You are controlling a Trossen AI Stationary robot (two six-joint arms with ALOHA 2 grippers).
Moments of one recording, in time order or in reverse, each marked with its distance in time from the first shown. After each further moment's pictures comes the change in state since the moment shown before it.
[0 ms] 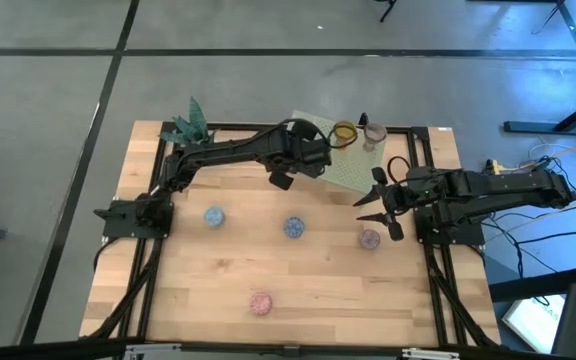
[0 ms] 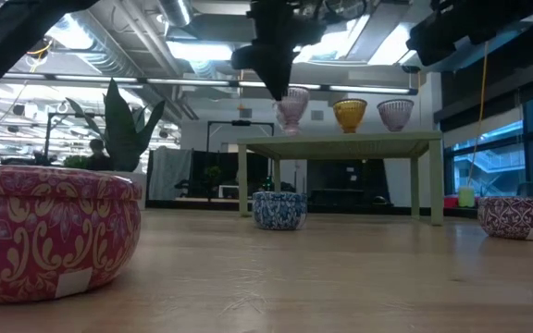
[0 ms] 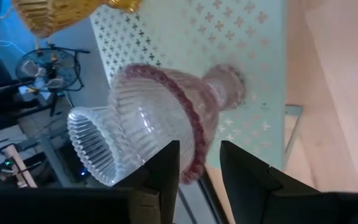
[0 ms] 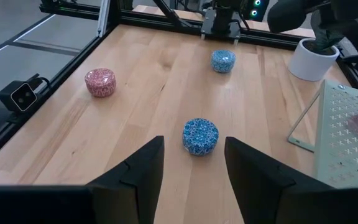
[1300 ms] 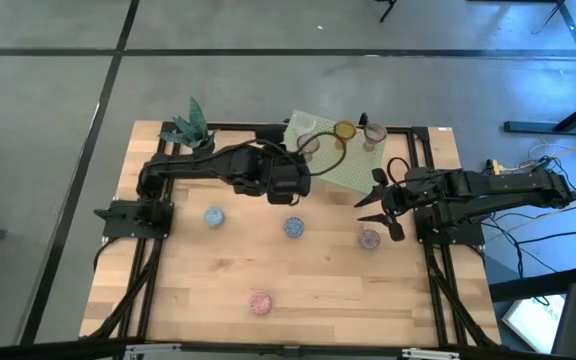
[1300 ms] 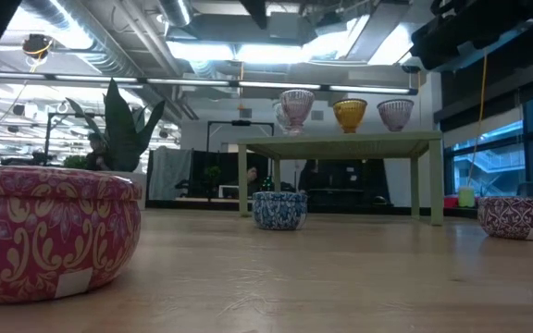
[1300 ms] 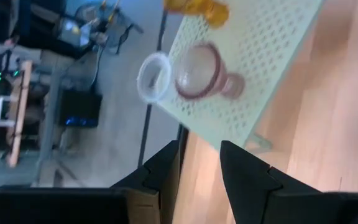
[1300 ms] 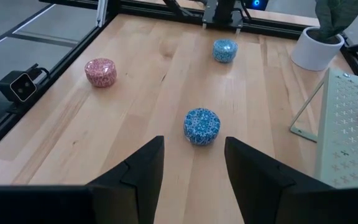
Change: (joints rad) left arm -0.216 -0.187 0.000 -0.143 -0.223 -0.695; right arm 0.000 0.000 0.000 -0.037 0.000 0.000
